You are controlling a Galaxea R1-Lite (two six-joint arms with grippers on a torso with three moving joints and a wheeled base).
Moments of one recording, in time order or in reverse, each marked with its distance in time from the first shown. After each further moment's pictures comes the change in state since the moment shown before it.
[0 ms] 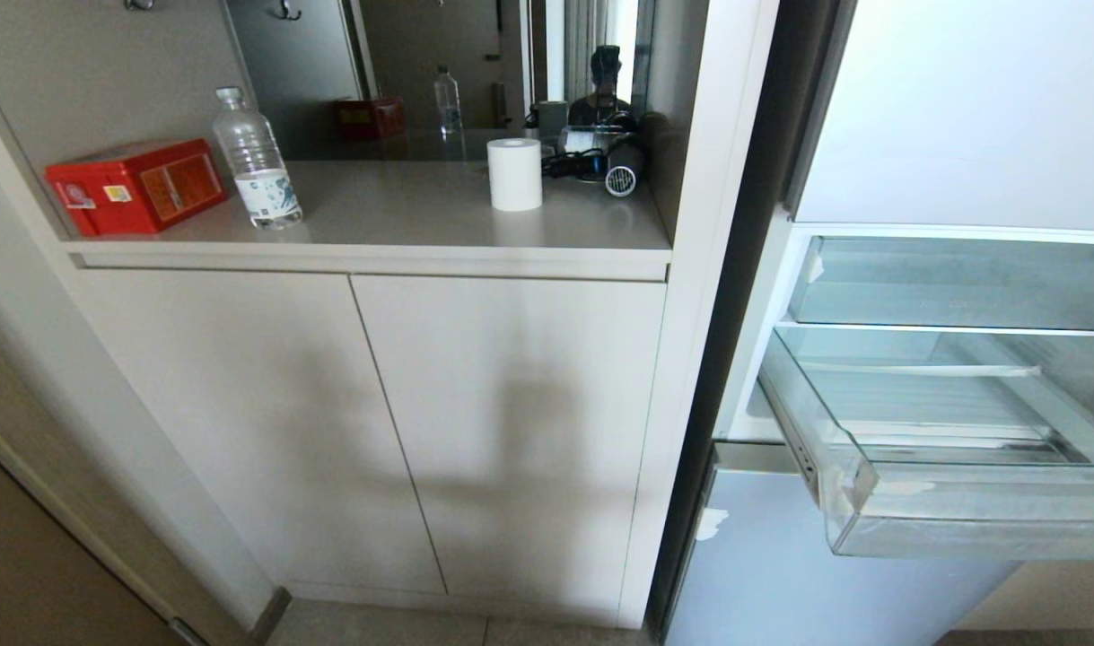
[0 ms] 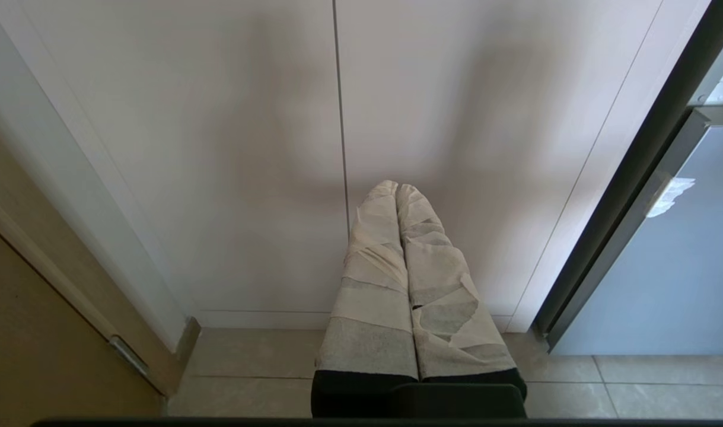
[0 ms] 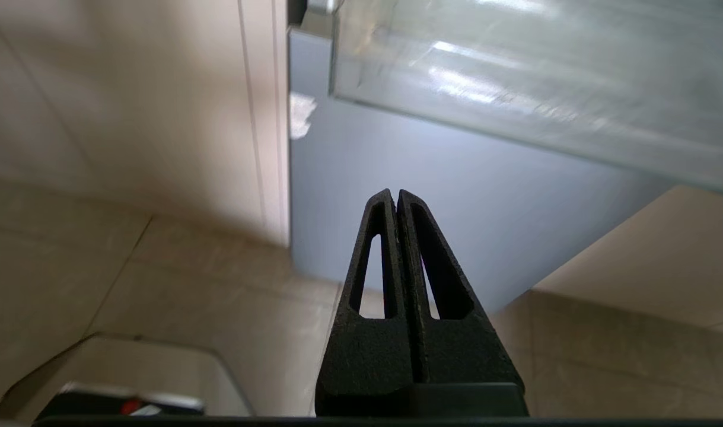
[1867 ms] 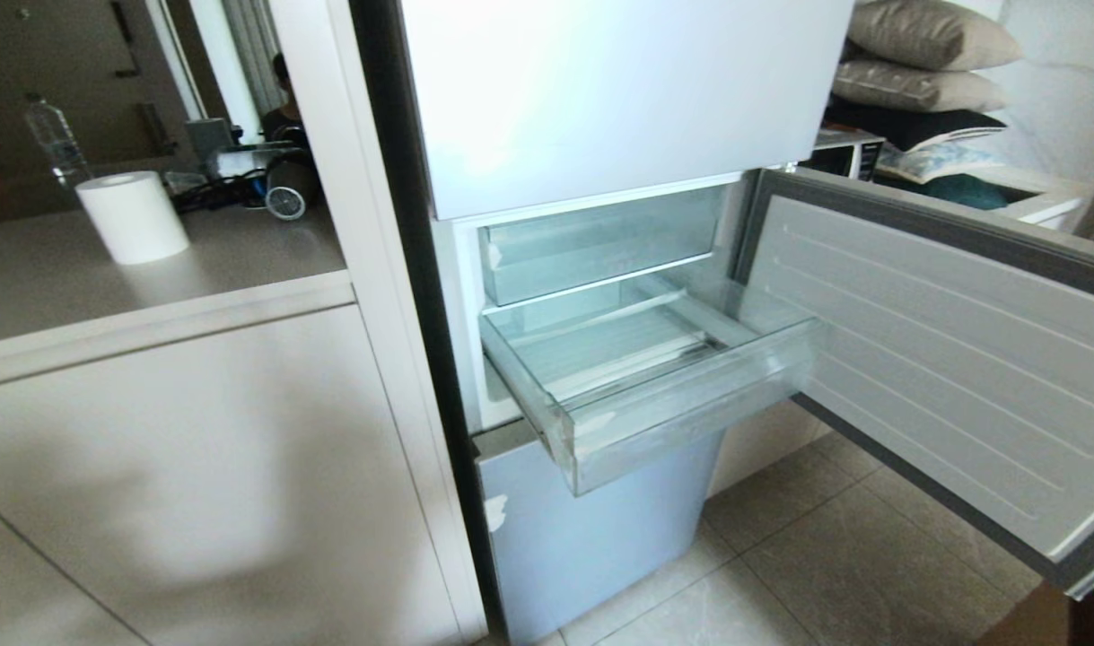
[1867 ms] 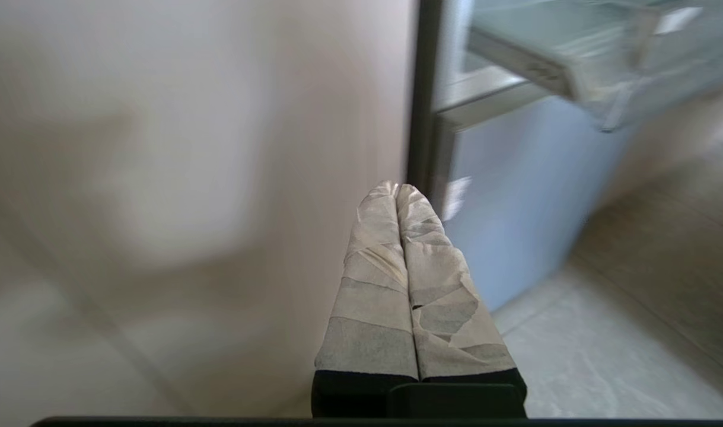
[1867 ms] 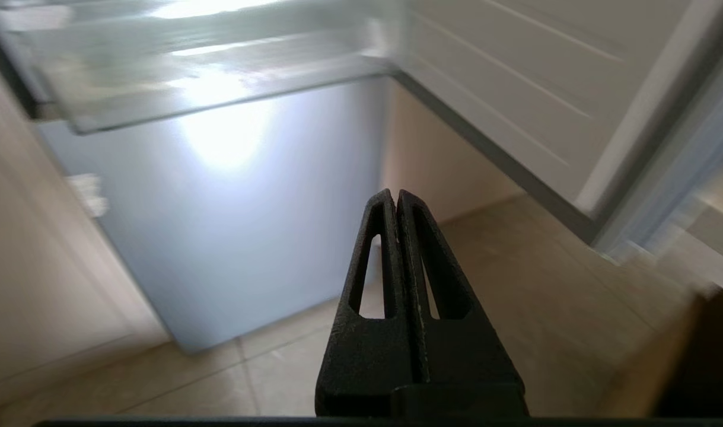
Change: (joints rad) left arm 0.000 0.000 0.000 0.000 0.000 0.000; right arm -0.005 -0.123 0.073 -0.183 -0.027 0.139
